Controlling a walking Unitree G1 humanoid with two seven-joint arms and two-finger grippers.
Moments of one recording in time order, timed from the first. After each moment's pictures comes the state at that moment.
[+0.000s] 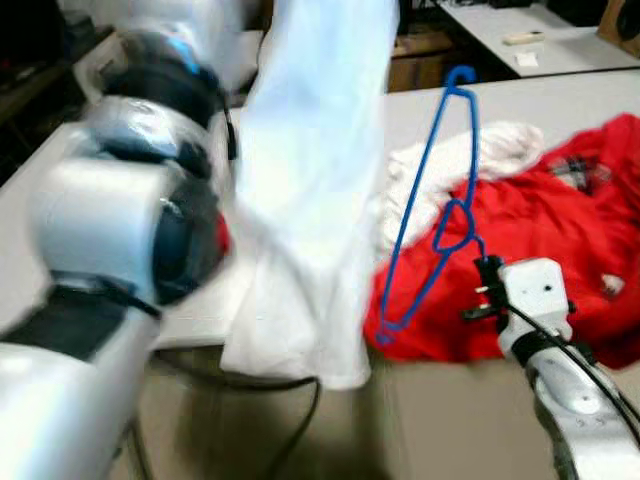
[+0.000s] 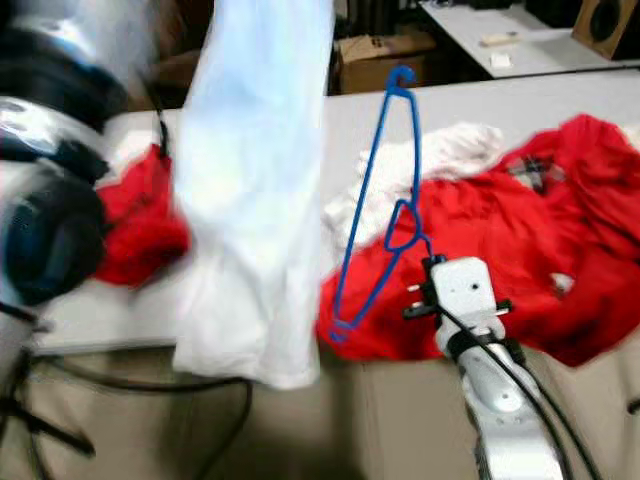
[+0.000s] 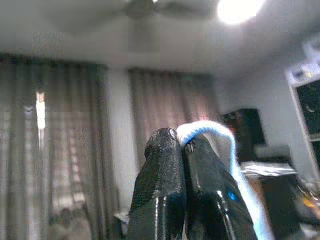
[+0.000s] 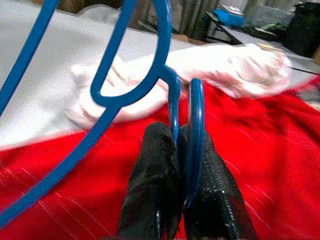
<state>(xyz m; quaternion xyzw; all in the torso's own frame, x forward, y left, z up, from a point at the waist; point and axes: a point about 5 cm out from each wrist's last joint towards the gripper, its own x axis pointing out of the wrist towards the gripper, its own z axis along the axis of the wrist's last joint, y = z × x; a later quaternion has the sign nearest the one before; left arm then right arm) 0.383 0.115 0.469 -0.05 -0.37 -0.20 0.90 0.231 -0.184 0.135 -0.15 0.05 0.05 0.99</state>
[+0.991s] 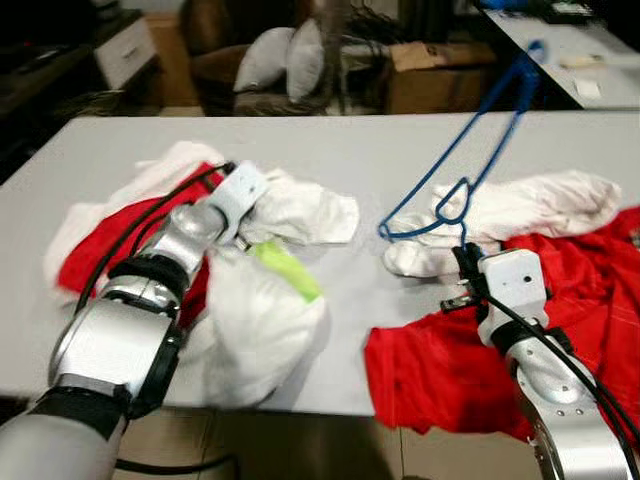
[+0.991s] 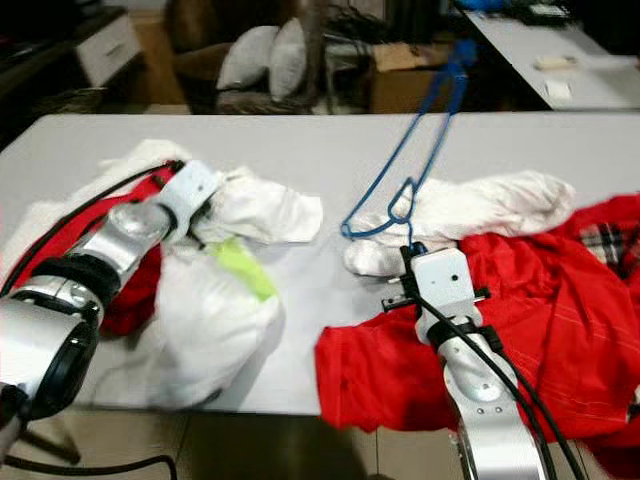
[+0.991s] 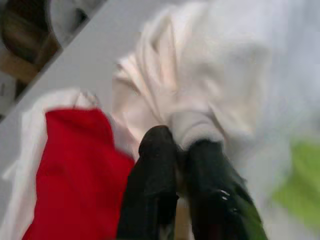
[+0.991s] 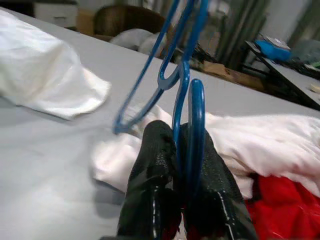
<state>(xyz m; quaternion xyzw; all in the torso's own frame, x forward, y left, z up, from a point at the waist) 0.395 0.182 0.145 0.33 0.19 -0.21 0.90 0.238 -0.170 0.138 -0.15 0.02 0.07 0.99</state>
